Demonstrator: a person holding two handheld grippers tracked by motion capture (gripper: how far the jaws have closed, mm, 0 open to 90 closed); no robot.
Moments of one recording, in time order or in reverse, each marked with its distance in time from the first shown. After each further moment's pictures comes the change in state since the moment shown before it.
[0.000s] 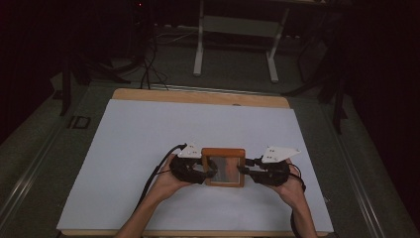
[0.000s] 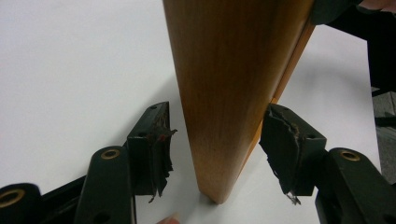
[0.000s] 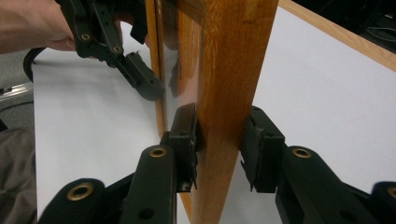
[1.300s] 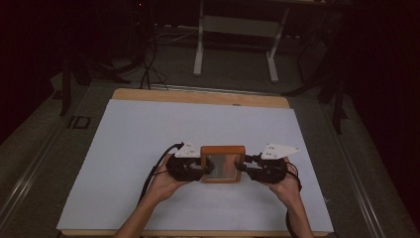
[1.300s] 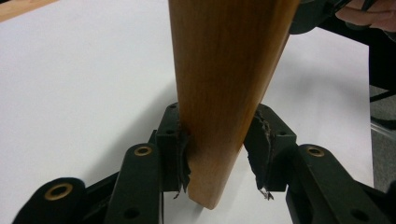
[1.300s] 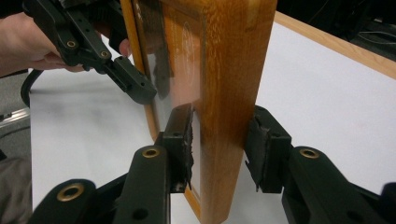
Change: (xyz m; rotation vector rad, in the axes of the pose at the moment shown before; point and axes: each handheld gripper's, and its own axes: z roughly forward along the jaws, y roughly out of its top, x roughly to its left) left arm -0.006 0.008 -0.021 -0.009 0.044 0.001; right arm 0.000 0.004 0.007 -0.063 -0.017 0.065
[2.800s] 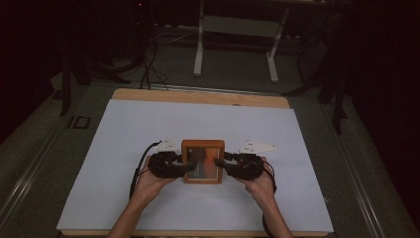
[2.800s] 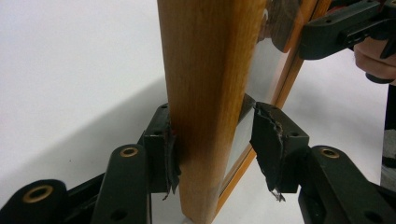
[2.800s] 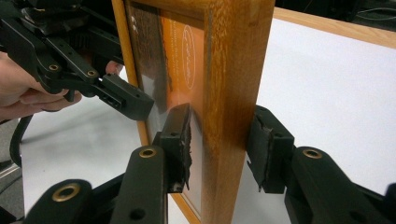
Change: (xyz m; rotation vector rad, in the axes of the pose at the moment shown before) left arm 0.027 -0.027 -0.028 -0.016 0.061 -0.200; right arm 0.018 0.010 0.055 -0.032 -0.027 0.172
